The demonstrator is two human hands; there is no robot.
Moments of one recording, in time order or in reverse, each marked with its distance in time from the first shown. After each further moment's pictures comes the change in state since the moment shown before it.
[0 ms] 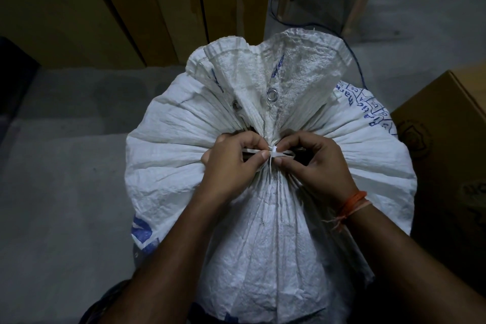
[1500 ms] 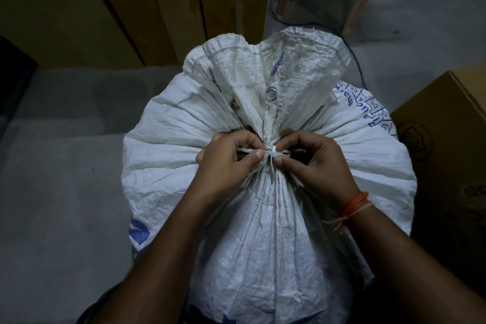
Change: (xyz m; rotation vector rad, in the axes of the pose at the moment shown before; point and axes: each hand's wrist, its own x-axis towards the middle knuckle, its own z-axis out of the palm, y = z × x) left_hand 0.000 0.001 -0.009 -0.048 -0.049 -0.027; right_hand 0.003 0.004 -0.001 0.061 -0.003 0.066
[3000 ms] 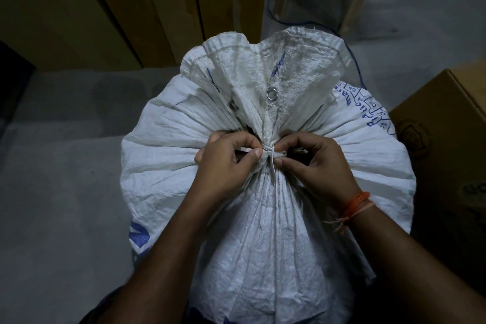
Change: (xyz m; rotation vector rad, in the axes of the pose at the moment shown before) left_hand -0.003 0.008 0.001 0.055 0.066 0.032; right_hand 0.003 0.003 -0.003 0.018 -0.025 -0.053
